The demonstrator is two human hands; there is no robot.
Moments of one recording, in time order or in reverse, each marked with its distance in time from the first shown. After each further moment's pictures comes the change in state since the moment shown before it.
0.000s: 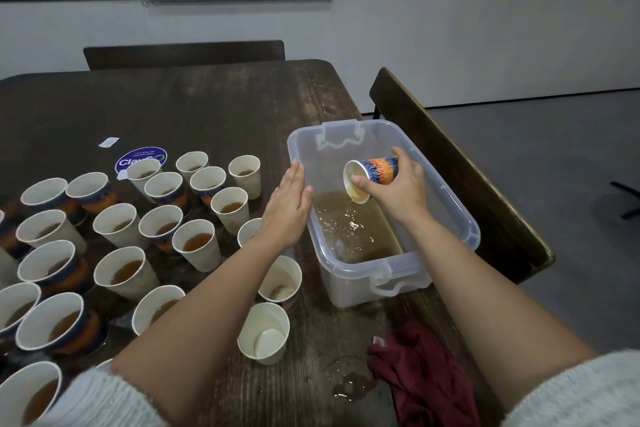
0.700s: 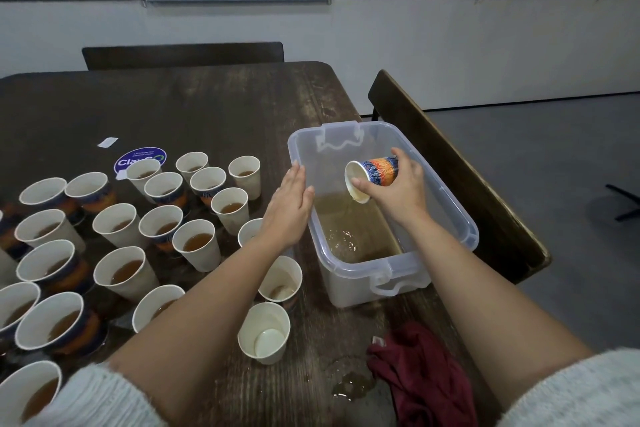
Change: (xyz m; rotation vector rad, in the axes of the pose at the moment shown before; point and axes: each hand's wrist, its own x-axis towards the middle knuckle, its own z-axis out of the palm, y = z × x) left_hand -0.001 0.002 -0.001 0.005 -0.015 0.002; right_hand 0.001 0.002 0.003 -0.016 0.036 -0.014
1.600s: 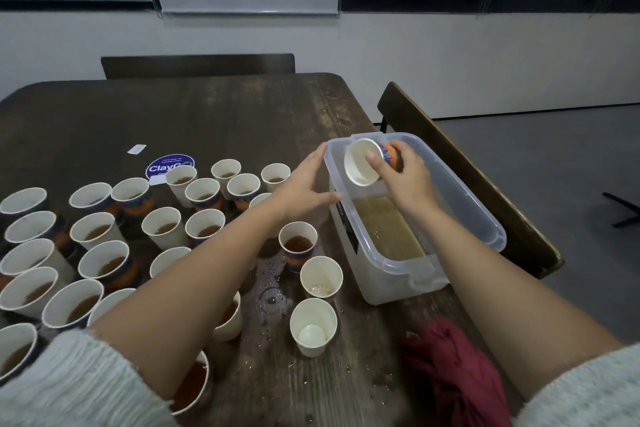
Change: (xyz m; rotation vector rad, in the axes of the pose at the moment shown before) left_hand -0.004 0.005 -0.095 -0.166 -0.209 0.107; right_hand -0.028 -0.082 0.011 0.160 -0.011 -0.087
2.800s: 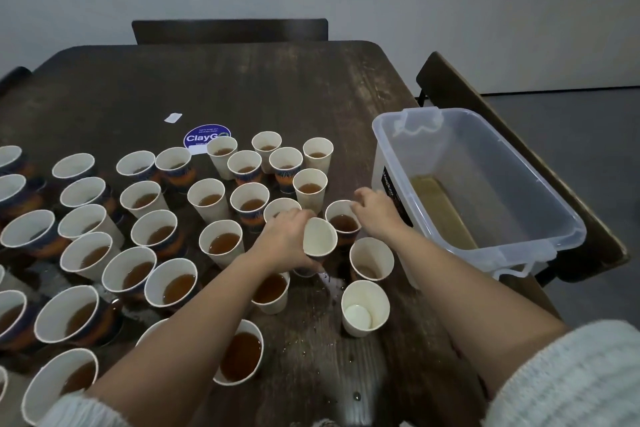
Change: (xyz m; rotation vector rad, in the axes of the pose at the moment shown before) left_hand -0.094 -0.102 -0.007 0.410 -0.146 -0.255; right_hand -0.034 0.017 0.135 -0.432 -0.473 0.172
